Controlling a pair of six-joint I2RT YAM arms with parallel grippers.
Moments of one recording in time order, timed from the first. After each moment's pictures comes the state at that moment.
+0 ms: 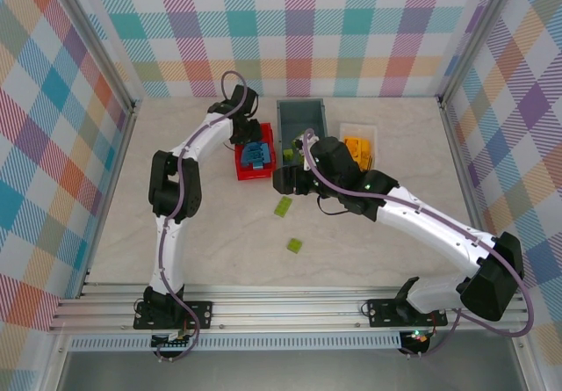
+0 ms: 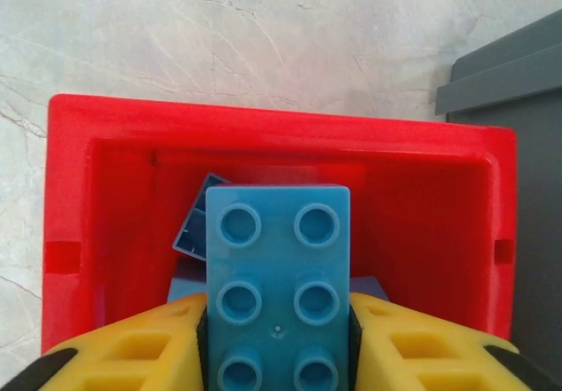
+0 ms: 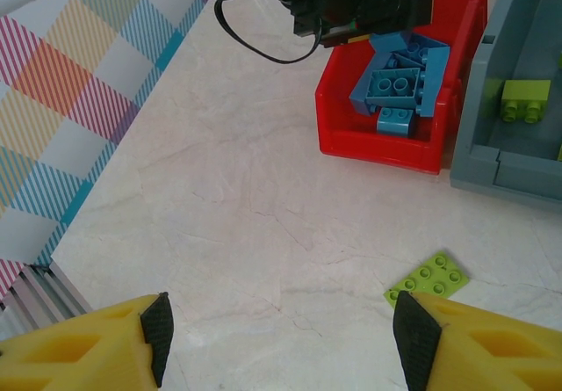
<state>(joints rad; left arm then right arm) -0.34 2.27 2.01 -0.80 -0.03 -0.53 0.84 1.32 1.18 -0.42 -0.06 0.53</state>
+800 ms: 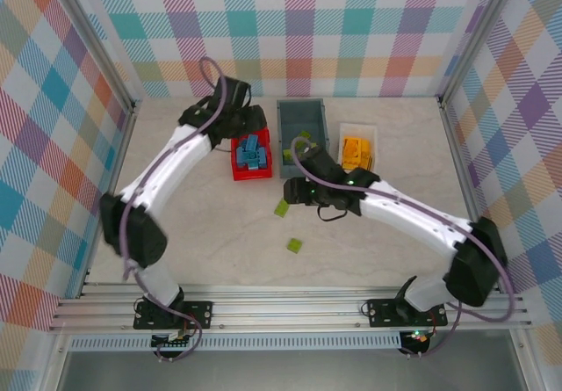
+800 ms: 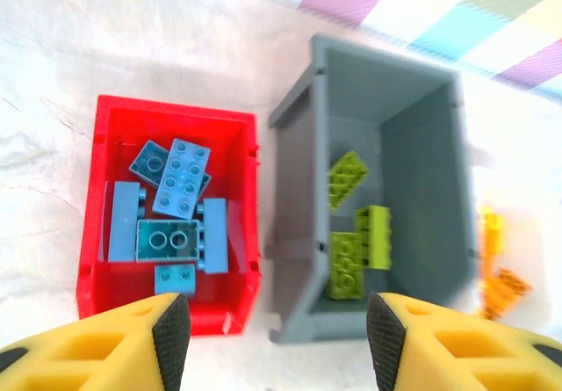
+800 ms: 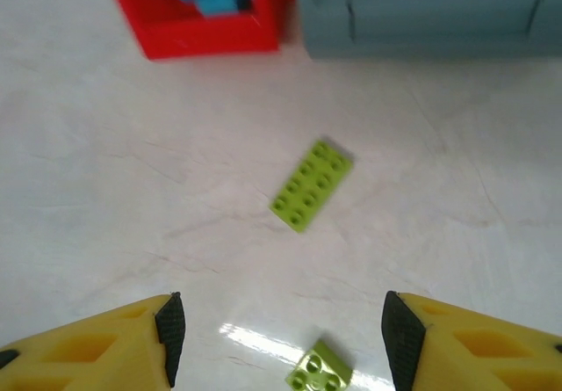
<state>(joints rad) -0.47 1.67 1.70 -0.77 -0.12 -0.63 0.84 1.48 1.20 -0.67 0.08 0.70</state>
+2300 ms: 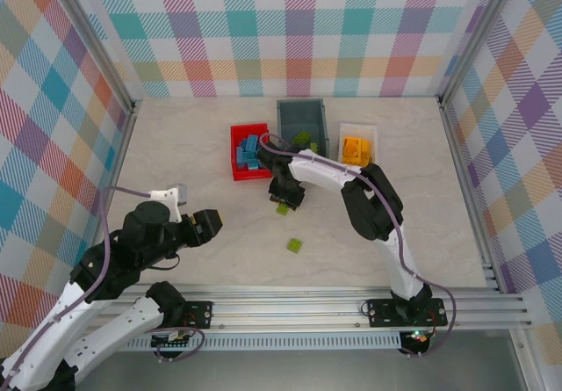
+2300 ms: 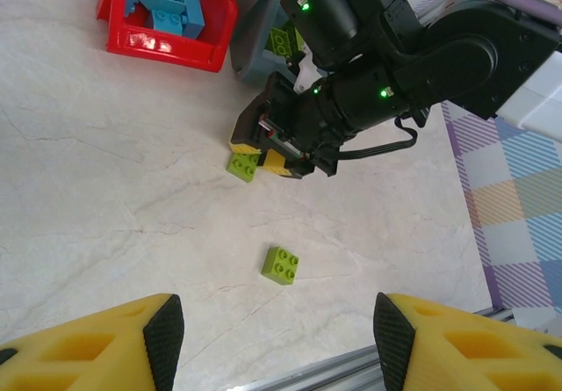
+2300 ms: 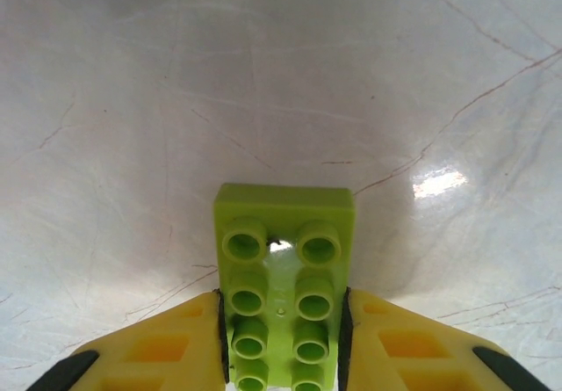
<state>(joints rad) -0.71 0.54 0.90 -0.92 -0.04 -0.82 0.79 2.22 1.76 -1.01 -0.02 1.18</state>
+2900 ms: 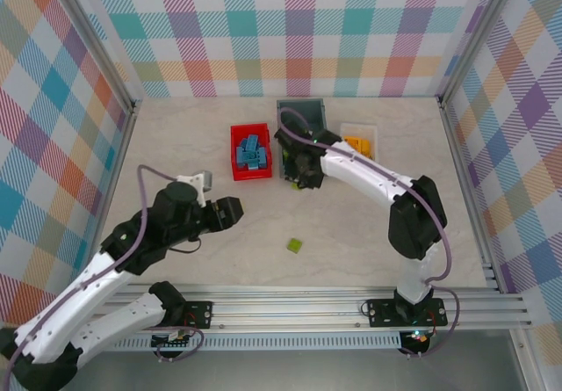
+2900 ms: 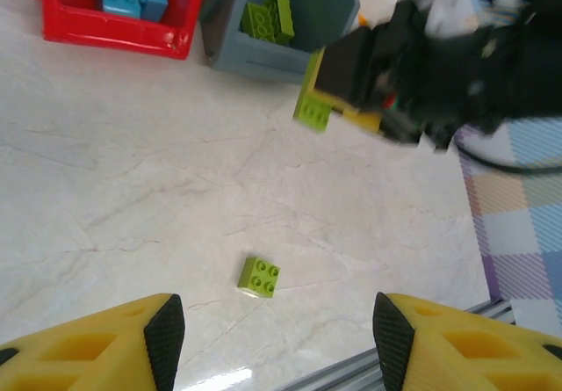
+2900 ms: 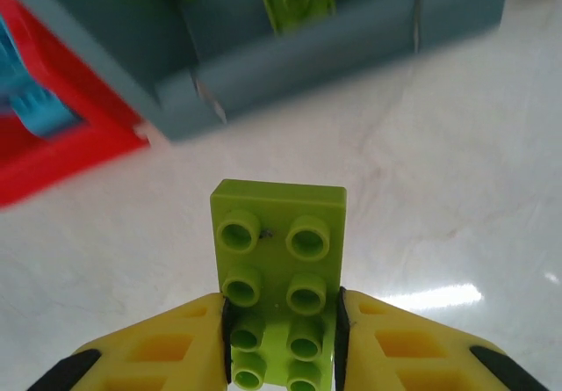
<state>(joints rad) -0.74 0.79 0.91 -0.74 0.00 -0.82 0.71 1.89 1.68 -1.00 0.14 0.96</state>
